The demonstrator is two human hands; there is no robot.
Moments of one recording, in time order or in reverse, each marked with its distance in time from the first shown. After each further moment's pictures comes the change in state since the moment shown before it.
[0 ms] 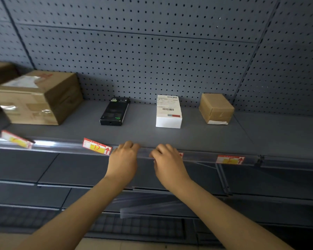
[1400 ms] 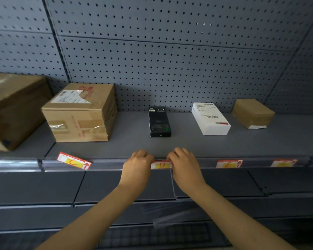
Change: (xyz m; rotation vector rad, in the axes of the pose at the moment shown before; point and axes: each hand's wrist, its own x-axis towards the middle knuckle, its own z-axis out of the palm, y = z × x) left_hand 0.006 -0.181 -0.021 -0.139 0.011 0.151; right_hand 0.091 -0.142 0.057 -0.057 -0.001 0.197
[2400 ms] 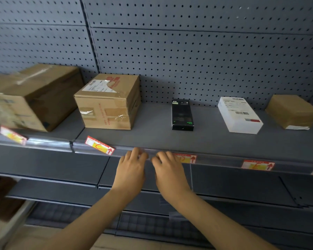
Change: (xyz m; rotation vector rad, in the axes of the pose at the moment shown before) left_hand -0.052 -0.038 -0.016 0.096 -0.019 -0.126; right_hand -0.009 -0.082 0.024 0.039 0.022 -0.207
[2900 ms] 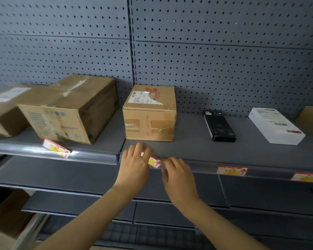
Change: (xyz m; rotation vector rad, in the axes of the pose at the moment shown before) left_hand 0.008 -0.148 -0.052 0.058 0.125 0.062; right_hand 0.064 -0.121 0.035 0.168 0.123 0.173
